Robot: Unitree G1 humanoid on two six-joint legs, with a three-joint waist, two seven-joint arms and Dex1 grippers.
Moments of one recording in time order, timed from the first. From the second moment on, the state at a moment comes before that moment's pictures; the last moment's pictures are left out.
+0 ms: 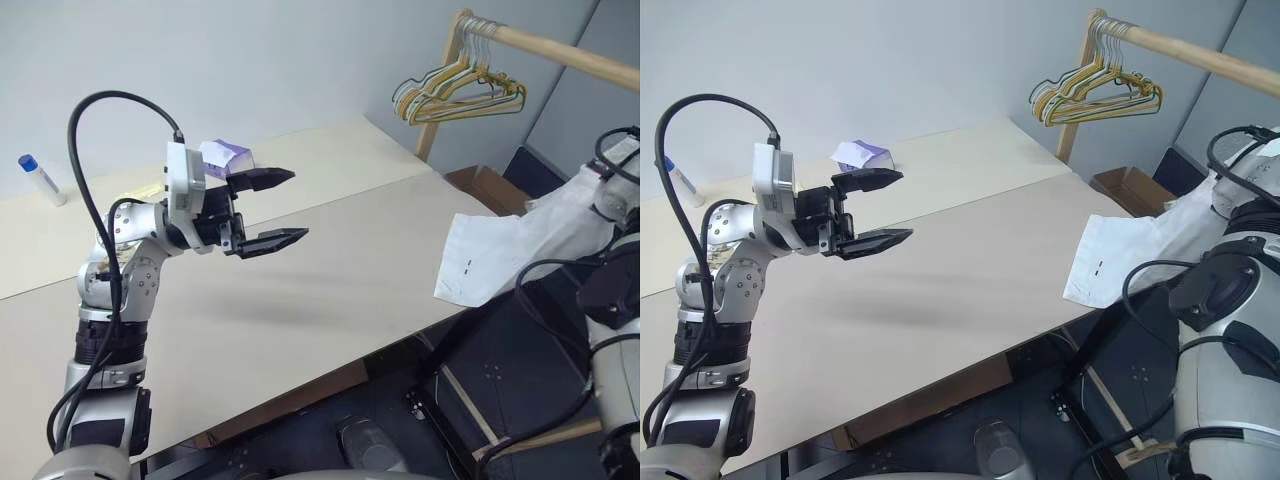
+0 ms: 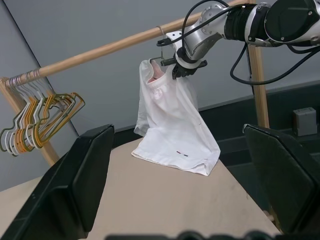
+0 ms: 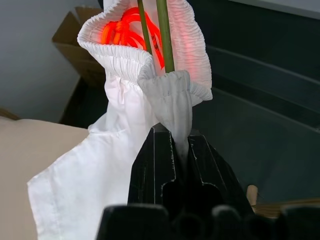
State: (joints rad) left arm -0.58 0.56 0.09 -0.05 -0.59 0.28 -1.21; right arm -1.29 -0.73 -0.66 1.10 0.05 0.78 -0.45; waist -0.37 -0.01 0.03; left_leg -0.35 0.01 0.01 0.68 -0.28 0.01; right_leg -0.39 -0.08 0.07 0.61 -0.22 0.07
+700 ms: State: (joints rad) left arm -0.57 0.54 0.09 -0.05 -0.59 0.26 -1.21; right arm -1.21 -0.67 -0.46 0.97 0.03 0.75 -0.57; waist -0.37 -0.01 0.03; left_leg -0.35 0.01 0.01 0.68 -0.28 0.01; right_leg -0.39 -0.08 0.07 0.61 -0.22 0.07
